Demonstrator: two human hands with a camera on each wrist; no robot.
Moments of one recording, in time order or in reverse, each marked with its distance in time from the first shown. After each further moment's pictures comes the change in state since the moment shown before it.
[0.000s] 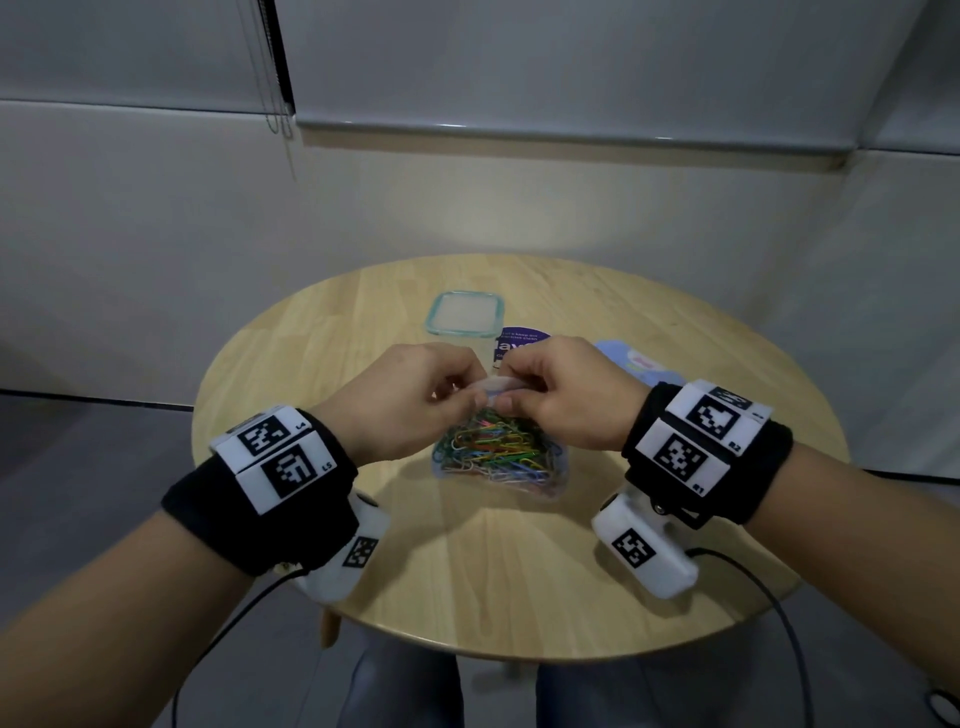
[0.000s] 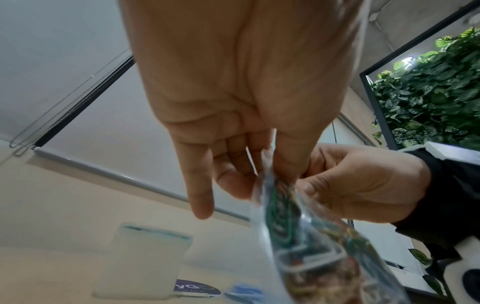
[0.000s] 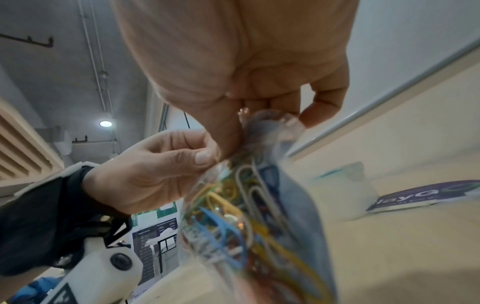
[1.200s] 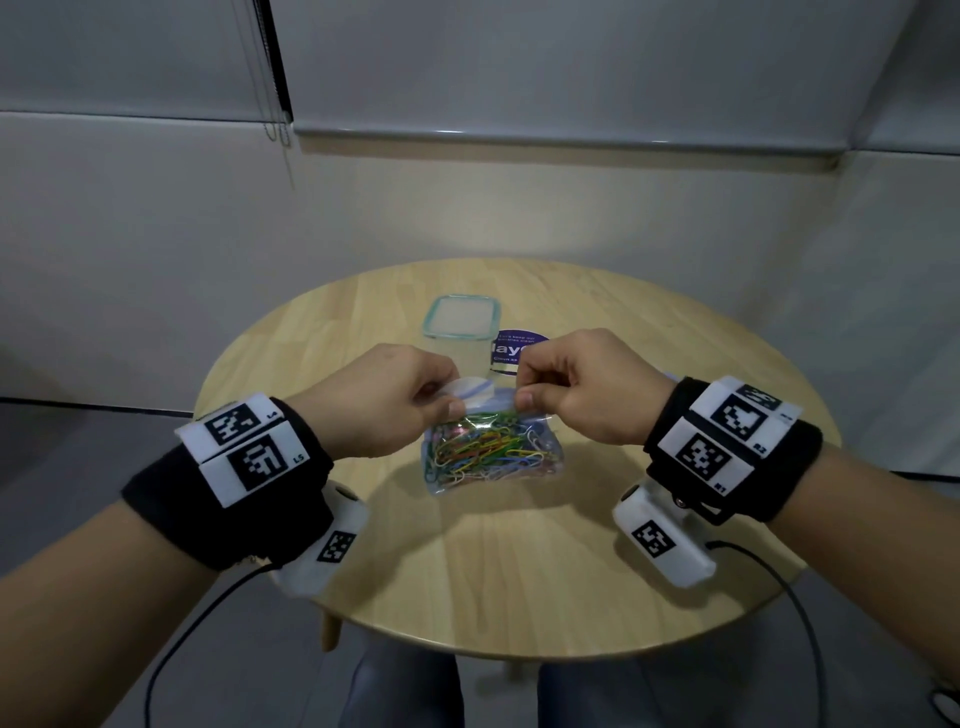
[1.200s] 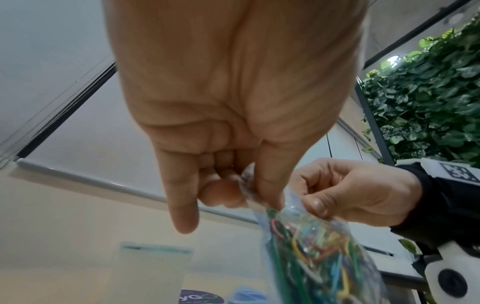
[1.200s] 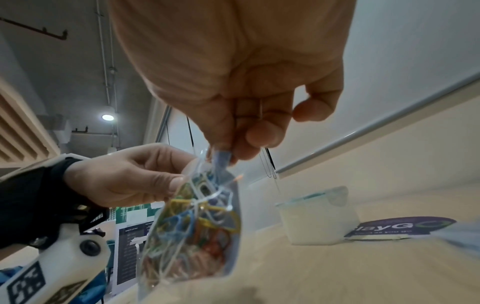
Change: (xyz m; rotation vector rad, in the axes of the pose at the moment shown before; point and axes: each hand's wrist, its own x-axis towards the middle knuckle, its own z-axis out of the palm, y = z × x) left_hand -0.002 0.006 -0.017 0.222 -0.134 -0.087; right_hand -0.012 0.007 -0.014 -0.017 0.063 0.021
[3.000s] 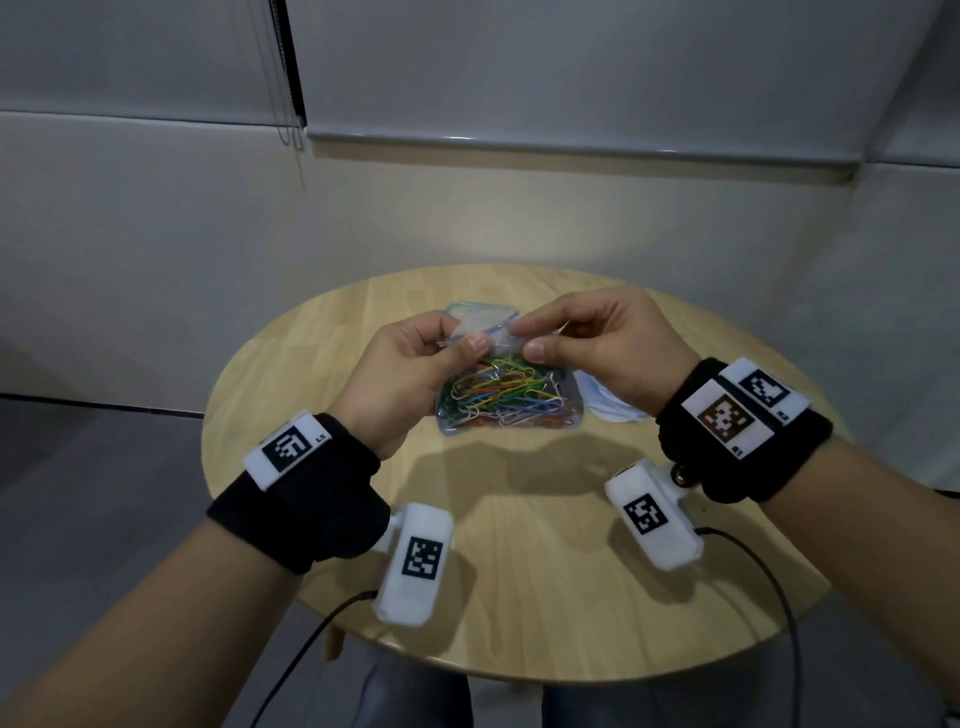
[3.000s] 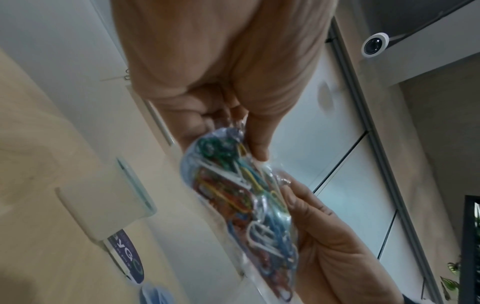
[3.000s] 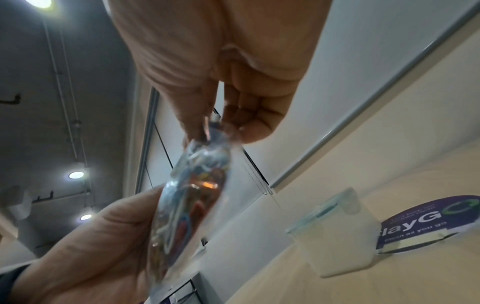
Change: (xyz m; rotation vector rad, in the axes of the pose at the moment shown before) left_hand 0.017 0.002 0.016 -1.209 0.326 -0.109; right_hand 0.022 -0.002 -0.011 0.702 0.208 -0.106
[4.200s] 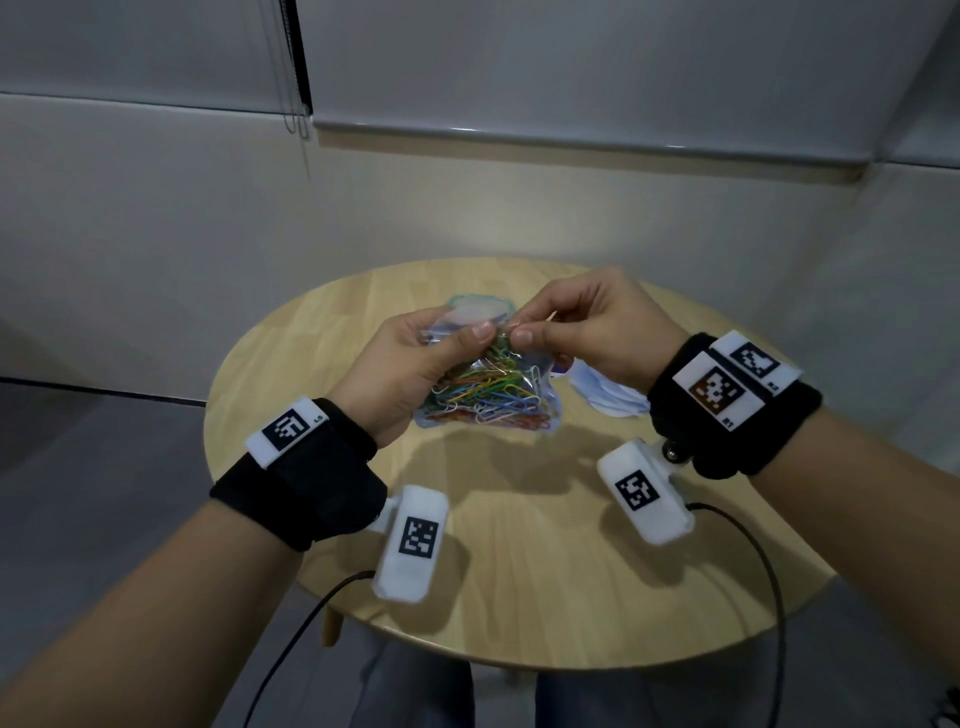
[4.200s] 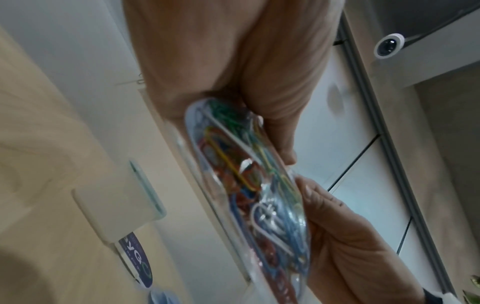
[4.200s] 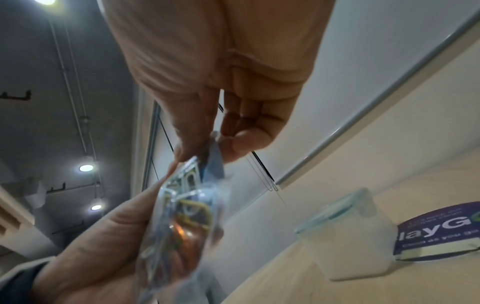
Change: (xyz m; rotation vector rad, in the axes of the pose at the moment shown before) left_hand -0.001 -0.003 -0.002 -0.141 -0.060 -0.037; right_hand 0.012 -0.006 0.002 -0.118 -0.107 0.070
